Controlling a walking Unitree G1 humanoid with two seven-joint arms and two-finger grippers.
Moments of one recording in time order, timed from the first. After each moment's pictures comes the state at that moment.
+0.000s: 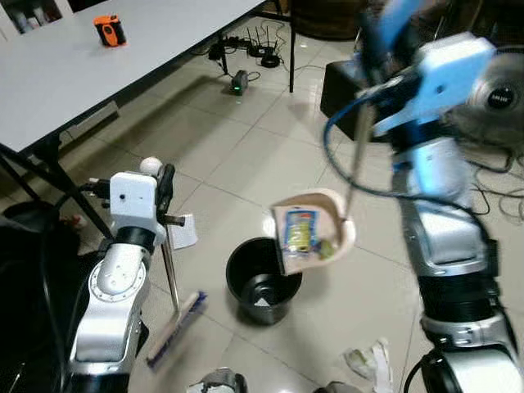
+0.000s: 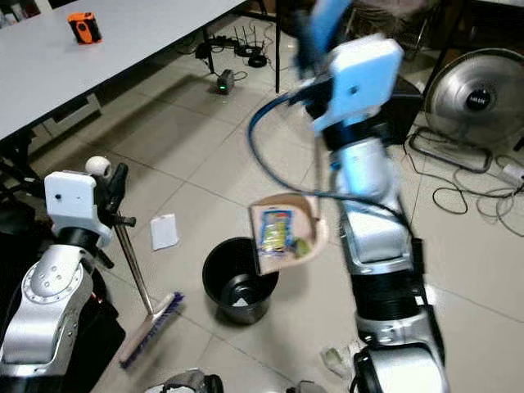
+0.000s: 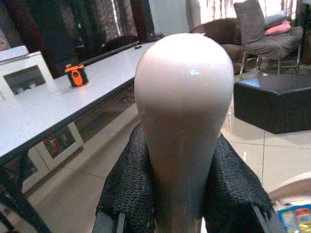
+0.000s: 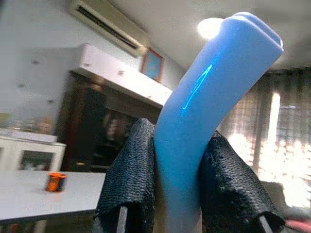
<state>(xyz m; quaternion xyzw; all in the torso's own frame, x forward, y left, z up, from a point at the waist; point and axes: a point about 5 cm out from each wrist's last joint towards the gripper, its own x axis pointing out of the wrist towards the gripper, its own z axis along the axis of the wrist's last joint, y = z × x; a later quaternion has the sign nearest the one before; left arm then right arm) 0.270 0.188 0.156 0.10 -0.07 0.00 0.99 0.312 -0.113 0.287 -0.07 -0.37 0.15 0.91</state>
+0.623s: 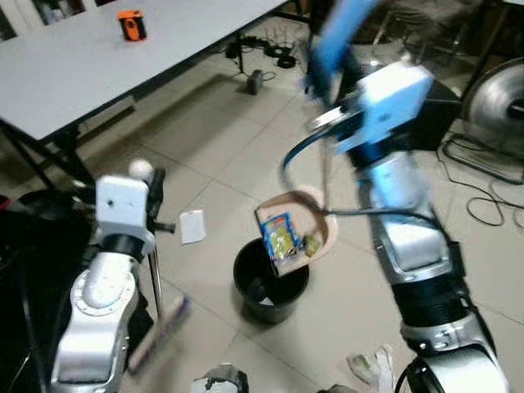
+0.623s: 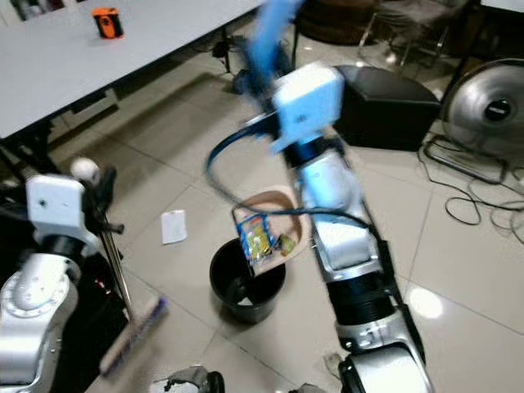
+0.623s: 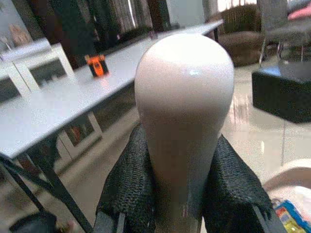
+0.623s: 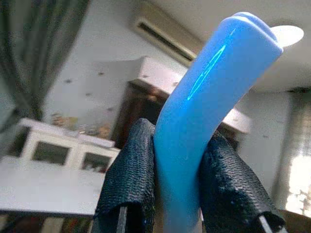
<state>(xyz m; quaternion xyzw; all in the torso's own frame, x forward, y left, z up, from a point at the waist) 0.258 0.193 0.157 0.12 -0.05 0.01 0.99 0.306 -0.074 0.273 -0.08 -0.38 0.24 0.89</state>
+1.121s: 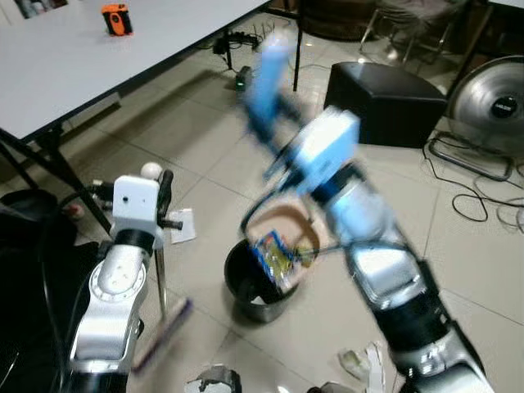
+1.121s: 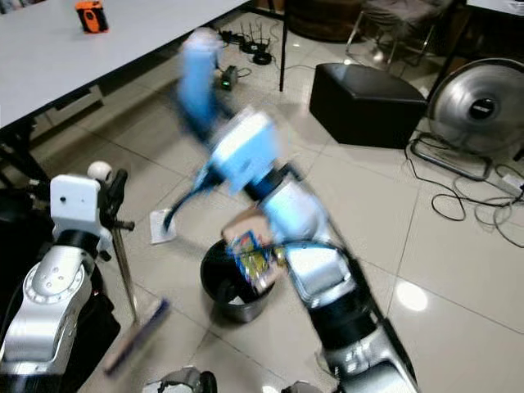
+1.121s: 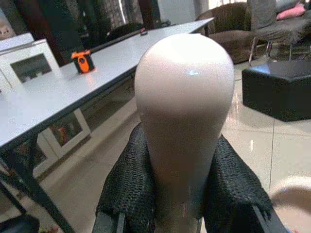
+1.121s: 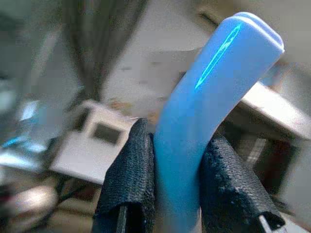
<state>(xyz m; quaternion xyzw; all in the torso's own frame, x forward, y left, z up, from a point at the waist) 0.279 0.191 0.149 0.12 -0.06 0.00 0.99 0.278 -0.027 0.238 -0.11 -0.36 0.37 0.85</state>
